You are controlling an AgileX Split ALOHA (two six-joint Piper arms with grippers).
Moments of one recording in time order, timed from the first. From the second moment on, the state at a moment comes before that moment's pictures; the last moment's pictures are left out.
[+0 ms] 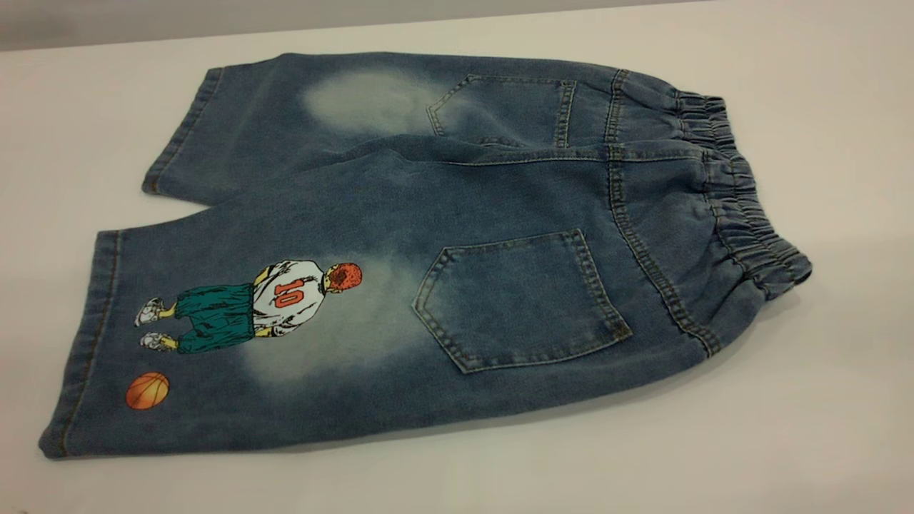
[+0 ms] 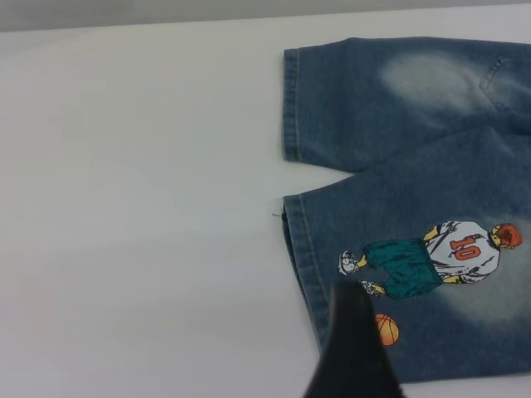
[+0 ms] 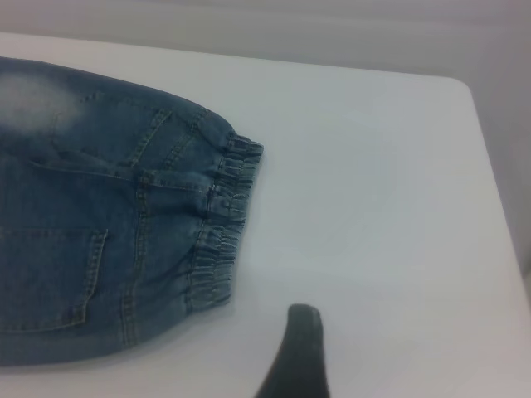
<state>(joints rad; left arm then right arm) 0.03 0.00 -0.51 -0.08 1.08 0.09 0.02 0.00 -0.51 -0.02 1.06 -0.02</state>
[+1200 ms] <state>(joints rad) 0.03 0.42 -0.69 -0.14 0.82 0.01 0.02 0.31 -0.71 0.15 0.82 0.02</state>
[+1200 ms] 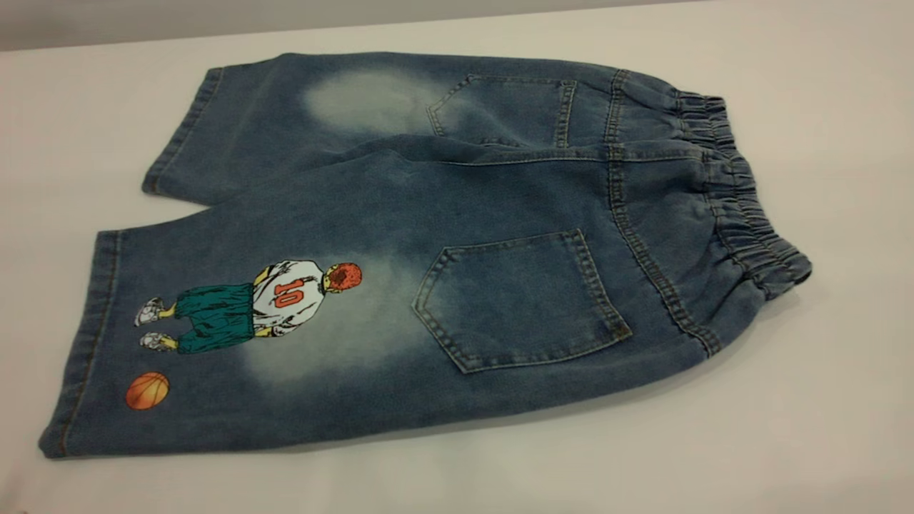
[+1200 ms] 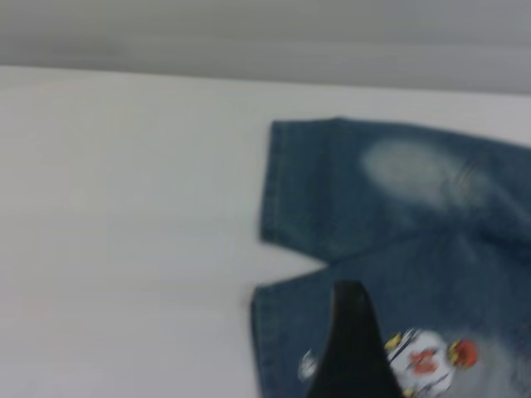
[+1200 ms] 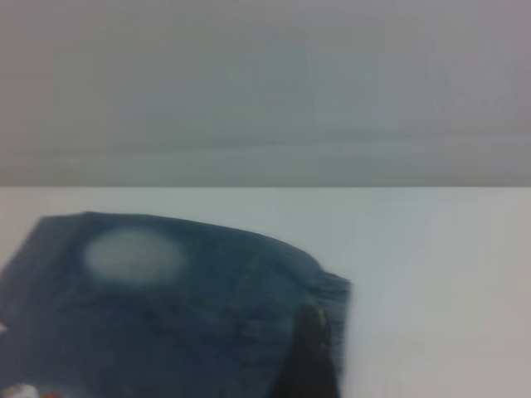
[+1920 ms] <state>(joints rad) 0.03 1.07 -0.77 -0.35 0.32 0.18 0.02 1.11 -0.80 0.51 0.56 -0.23</state>
